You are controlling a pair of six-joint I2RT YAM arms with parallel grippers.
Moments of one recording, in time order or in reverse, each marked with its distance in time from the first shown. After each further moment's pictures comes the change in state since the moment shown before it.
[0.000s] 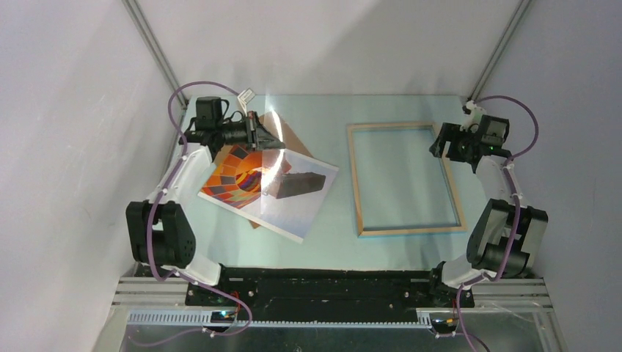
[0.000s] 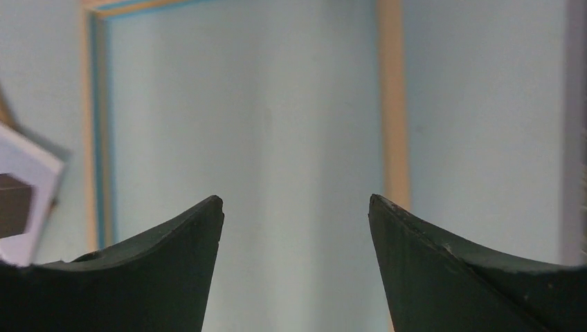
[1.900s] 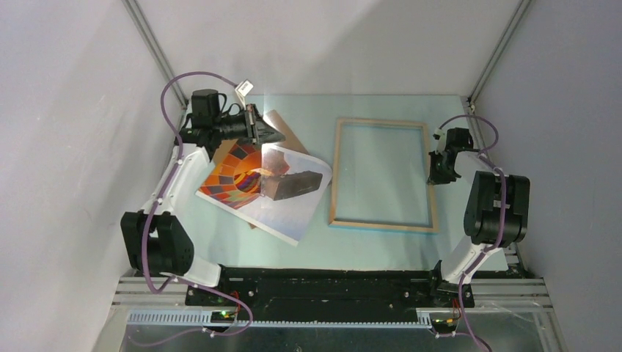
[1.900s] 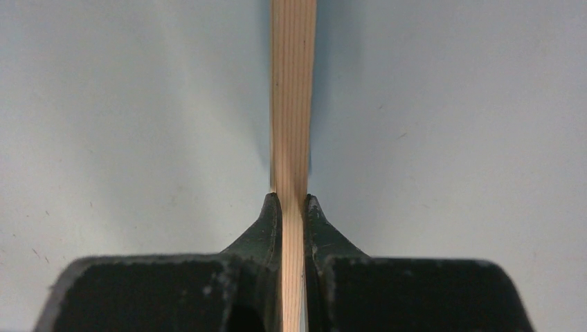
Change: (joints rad) left arm -0.021 -0.069 0.044 0.000 -0.074 -0.002; right arm 0.109 0.242 -0.031 -0.140 0.318 -0.094
